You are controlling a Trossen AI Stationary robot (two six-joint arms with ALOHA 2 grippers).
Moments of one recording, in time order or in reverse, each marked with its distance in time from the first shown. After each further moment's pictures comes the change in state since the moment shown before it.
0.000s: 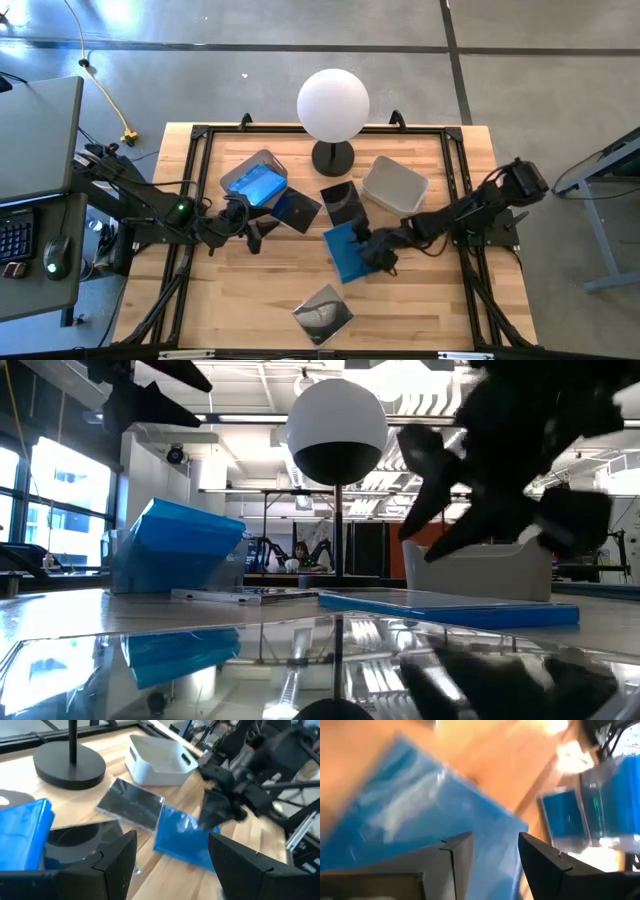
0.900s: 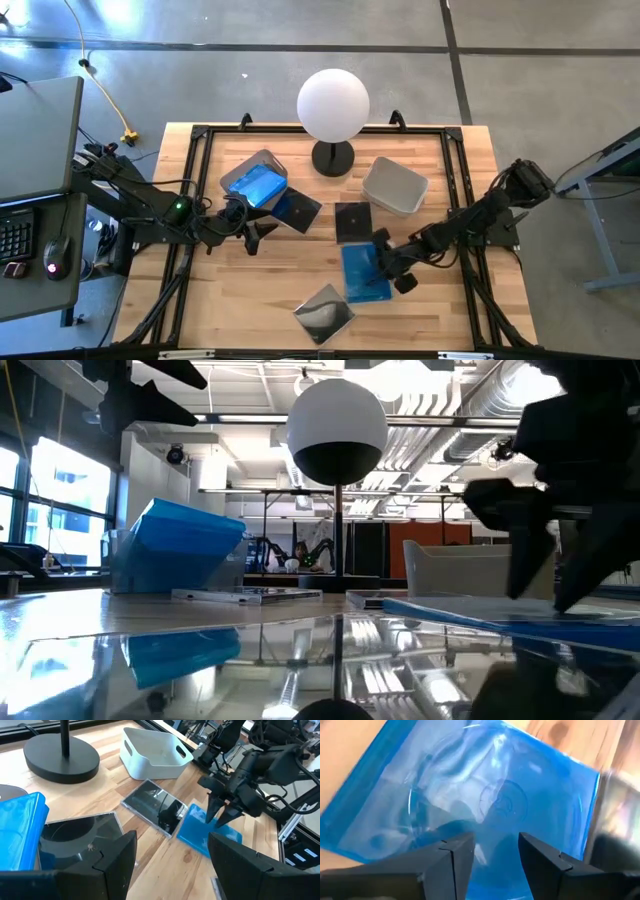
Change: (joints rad) left arm 0.000 -0.028 0.000 -0.034 0.052 0.000; right arm 0.130 -0.006 -0.057 -0.250 -0.062 0.559
